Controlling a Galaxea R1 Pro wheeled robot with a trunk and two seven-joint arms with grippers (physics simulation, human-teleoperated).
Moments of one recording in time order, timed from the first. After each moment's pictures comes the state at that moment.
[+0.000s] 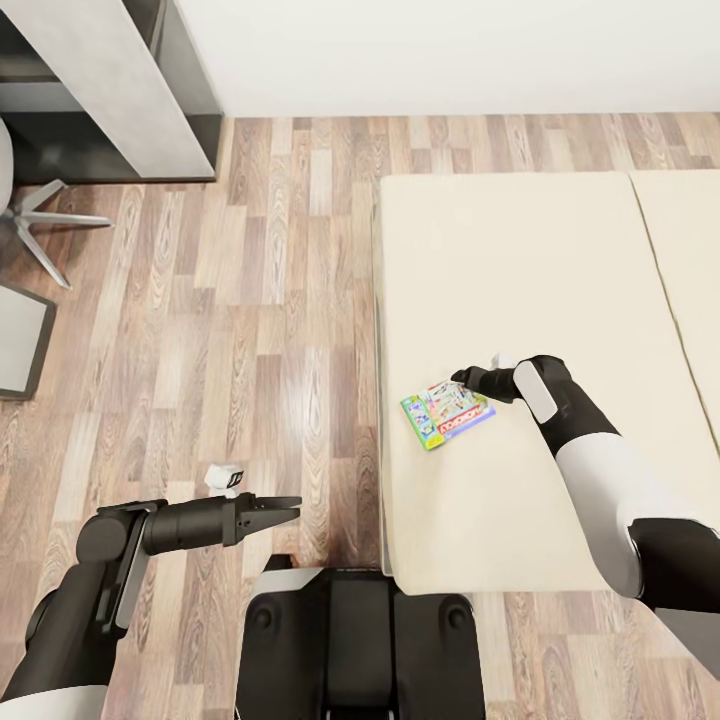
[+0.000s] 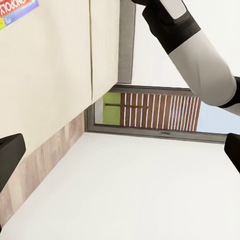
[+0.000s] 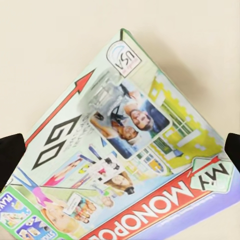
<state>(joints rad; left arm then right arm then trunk) -0.46 0.06 0.18 -1.48 -0.01 1.00 -1.56 -1.22 -0.11 0.04 -0.63 -0.50 0.77 -0.09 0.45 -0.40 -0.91</state>
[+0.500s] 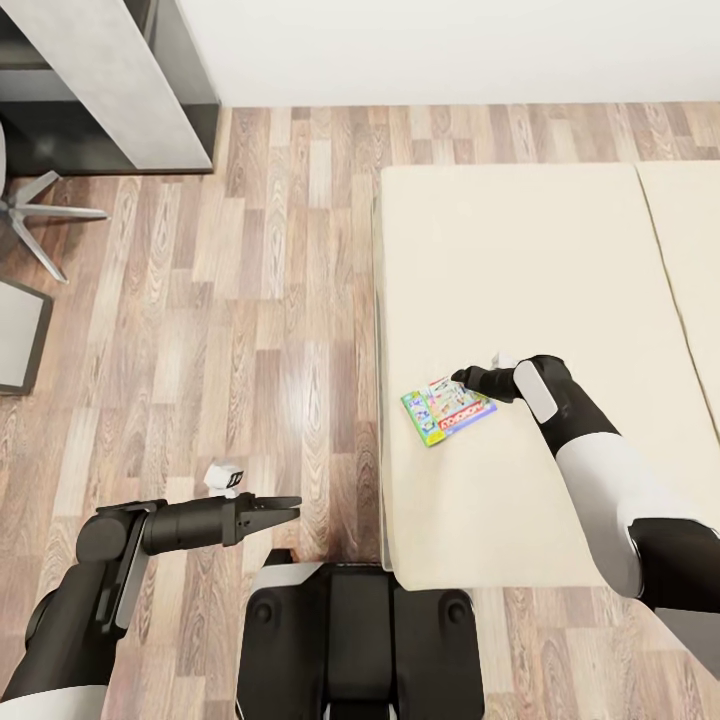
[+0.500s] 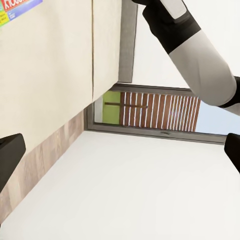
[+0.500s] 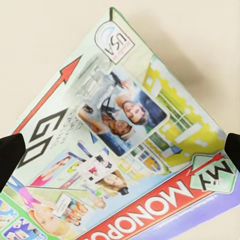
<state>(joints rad) -0.46 0.06 0.18 -1.48 -0.01 1.00 -1.56 -1.22 -0.11 0.04 -0.63 -0.50 0.77 -0.09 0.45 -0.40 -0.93</state>
